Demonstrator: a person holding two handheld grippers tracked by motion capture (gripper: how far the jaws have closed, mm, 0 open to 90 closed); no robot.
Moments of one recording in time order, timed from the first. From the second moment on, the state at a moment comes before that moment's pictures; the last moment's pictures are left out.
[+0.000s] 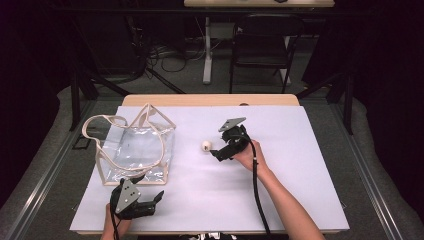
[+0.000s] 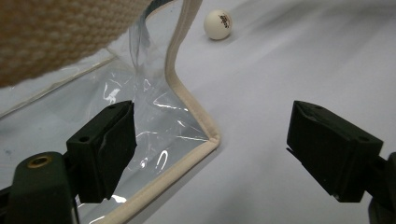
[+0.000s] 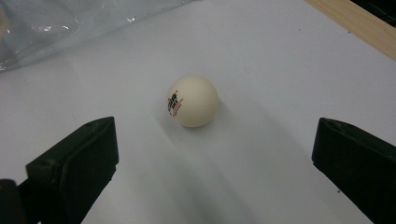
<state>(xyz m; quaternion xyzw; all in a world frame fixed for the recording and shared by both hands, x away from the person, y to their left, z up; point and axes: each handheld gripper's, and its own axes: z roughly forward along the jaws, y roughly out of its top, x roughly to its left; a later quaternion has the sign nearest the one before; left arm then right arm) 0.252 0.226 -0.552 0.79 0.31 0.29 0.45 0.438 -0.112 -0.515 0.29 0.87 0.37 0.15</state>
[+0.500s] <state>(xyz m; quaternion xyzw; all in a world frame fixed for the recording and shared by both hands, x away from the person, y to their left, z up) 0.252 0.225 -0.552 0.79 0.31 0.29 0.45 0.442 -0.098 -0.520 0.28 0.87 0.37 0.15</state>
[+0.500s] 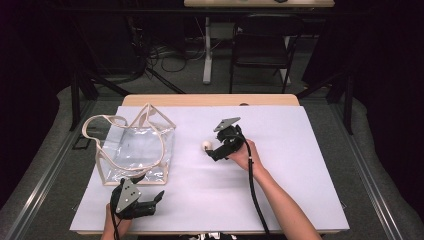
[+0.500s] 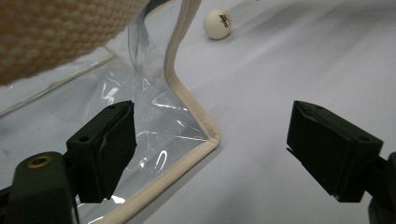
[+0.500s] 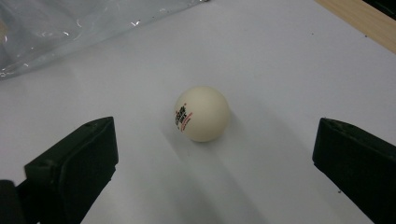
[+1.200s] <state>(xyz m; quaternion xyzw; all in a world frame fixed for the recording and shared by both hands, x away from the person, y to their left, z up) 0.252 0.225 -0.552 0.79 0.31 0.29 0.45 0.446 -0.078 -0.531 0.29 0.87 0.38 0.15</state>
